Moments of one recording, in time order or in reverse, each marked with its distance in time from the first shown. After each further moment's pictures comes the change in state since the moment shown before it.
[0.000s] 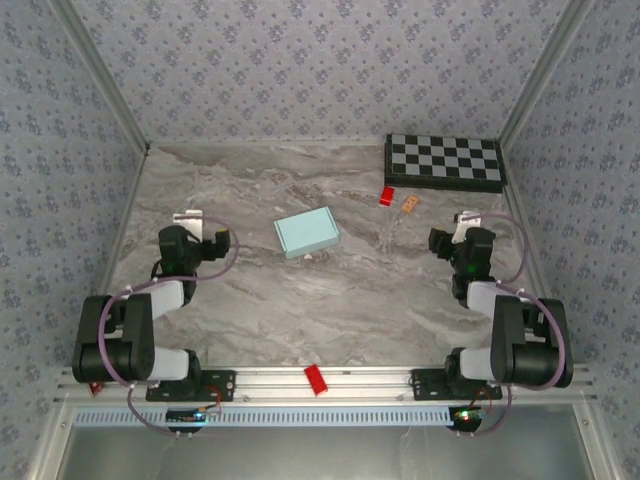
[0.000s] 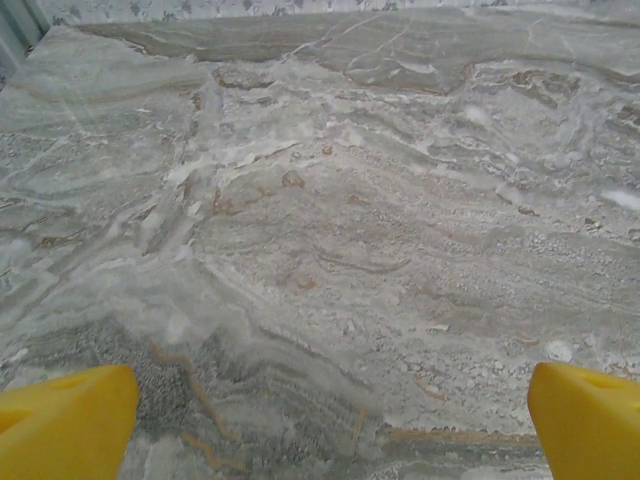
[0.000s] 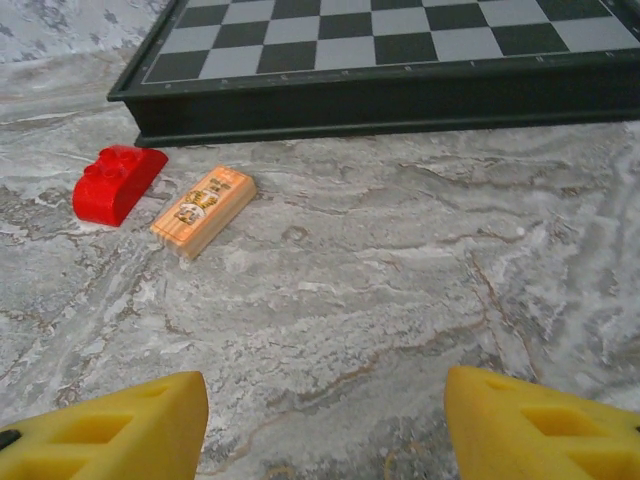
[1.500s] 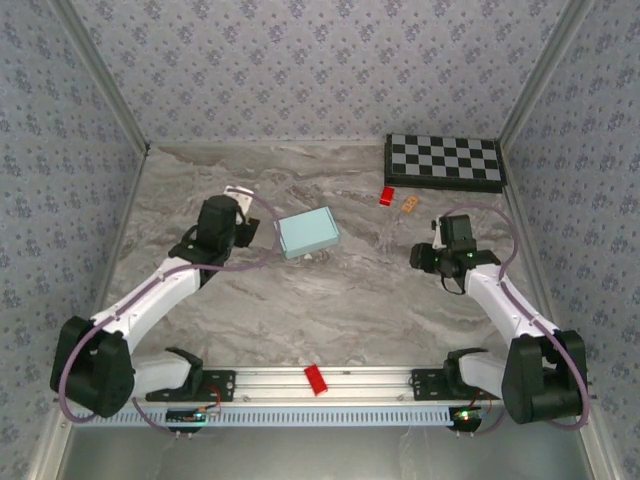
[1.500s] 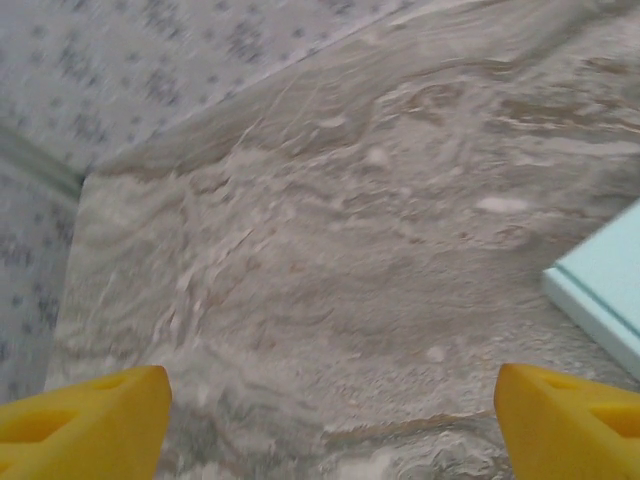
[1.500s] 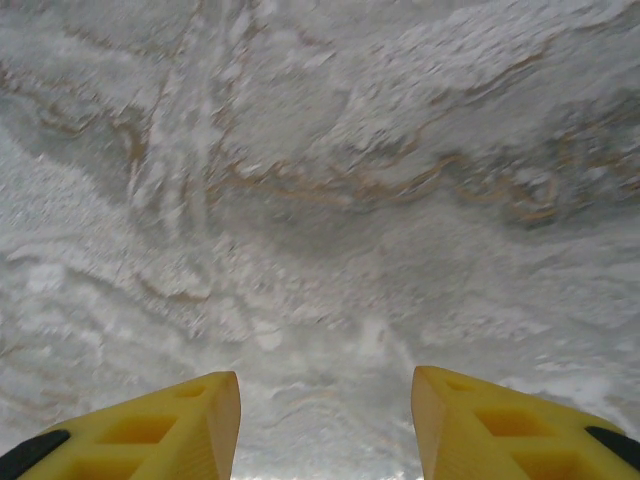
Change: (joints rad) left arm -0.439 -0.177 0.386 -0.708 -0.480 0.116; right arm 0.215 -0.186 0.313 -1.036 0.035 0.235
